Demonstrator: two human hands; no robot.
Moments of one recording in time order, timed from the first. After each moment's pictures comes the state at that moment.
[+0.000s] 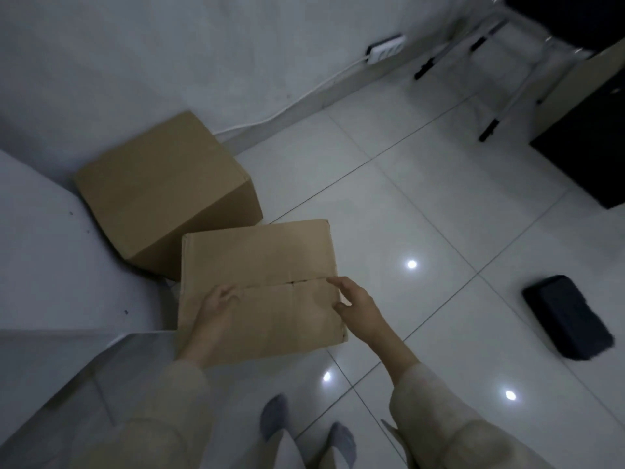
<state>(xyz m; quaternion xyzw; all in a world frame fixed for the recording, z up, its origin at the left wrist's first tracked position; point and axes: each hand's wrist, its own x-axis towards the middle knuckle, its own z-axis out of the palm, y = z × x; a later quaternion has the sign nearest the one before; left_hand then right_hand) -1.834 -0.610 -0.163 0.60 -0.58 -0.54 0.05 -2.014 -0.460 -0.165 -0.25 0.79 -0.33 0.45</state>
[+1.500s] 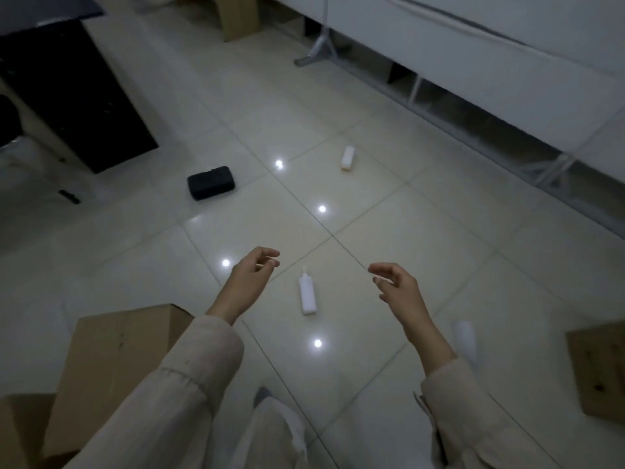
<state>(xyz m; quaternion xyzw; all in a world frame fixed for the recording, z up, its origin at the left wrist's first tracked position) -1.616 -0.291 0.151 -0.23 -0.83 -0.42 -0.30 -1.421 -0.124 0.121 0.44 0.64 -0.61 -0.16</state>
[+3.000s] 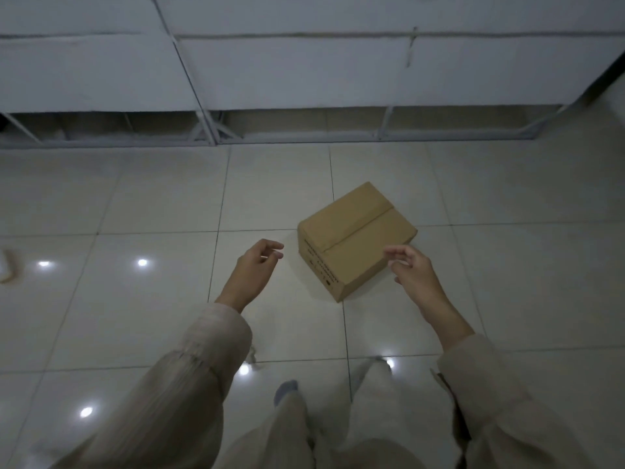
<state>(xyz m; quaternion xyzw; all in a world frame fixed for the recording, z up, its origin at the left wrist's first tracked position) -0.936 0.276 0.129 -0.56 -0.65 -0.22 -0.45 -0.674 0.232 0.122 0.71 0.38 -0.46 -0.37</state>
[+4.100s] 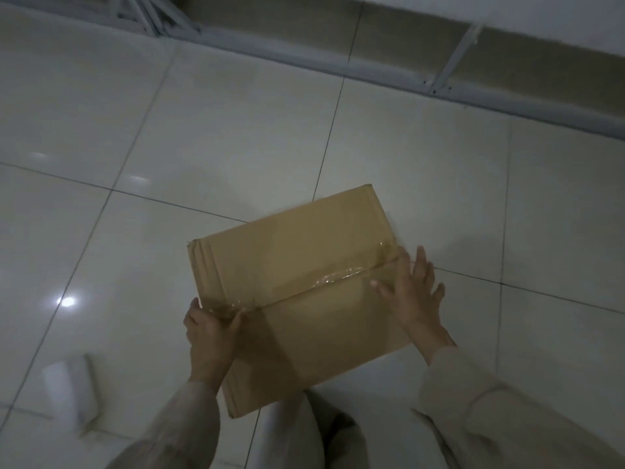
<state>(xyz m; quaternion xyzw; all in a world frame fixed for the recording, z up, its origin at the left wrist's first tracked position) -0.710 0.500 -0.289 -0.23 -0.87 -0.19 -0.40 -0.444 0.590 -0.296 0.76 0.57 -0.30 0.06</state>
